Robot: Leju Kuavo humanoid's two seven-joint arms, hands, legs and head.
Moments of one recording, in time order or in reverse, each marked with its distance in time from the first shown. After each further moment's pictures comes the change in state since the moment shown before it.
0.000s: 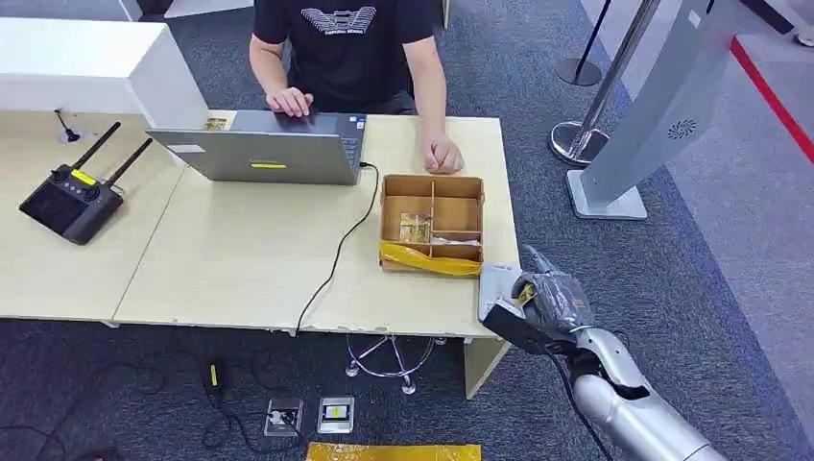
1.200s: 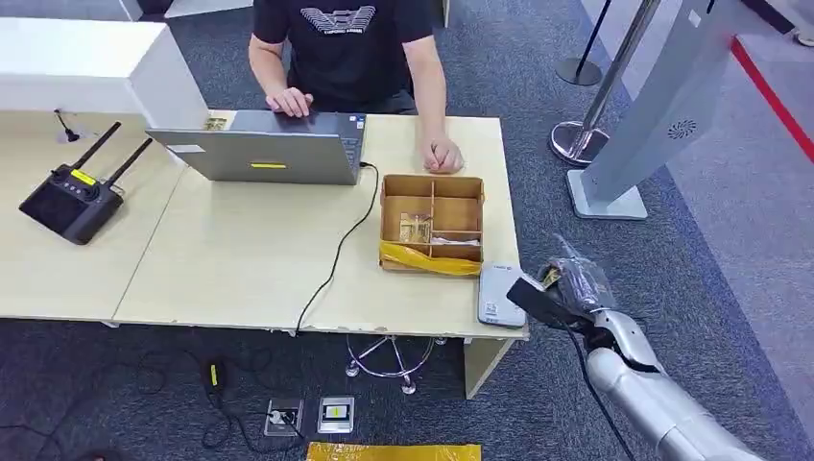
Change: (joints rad) left arm 0.000 0.001 0.000 0.000 0.010 0.019 0.036; right arm -0.120 0.014 0.005 0.259 -0.080 -0.050 -0.077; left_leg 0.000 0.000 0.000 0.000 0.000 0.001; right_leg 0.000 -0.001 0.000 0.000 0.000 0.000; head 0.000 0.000
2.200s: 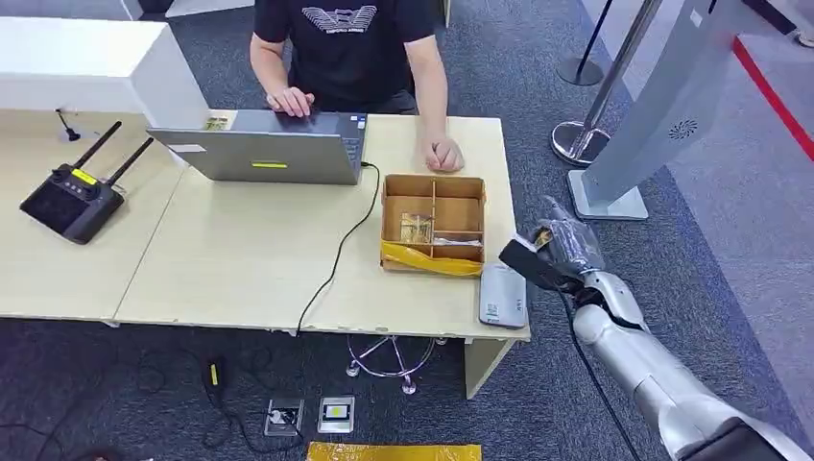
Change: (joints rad) left arm -0.013 0.000 0.000 0.000 -0.007 0.002 0.019; right arm -0.189 0.102 -0.002 0.244 -0.034 -0.016 -0.126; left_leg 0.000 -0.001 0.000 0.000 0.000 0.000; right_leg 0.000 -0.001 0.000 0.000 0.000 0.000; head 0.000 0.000
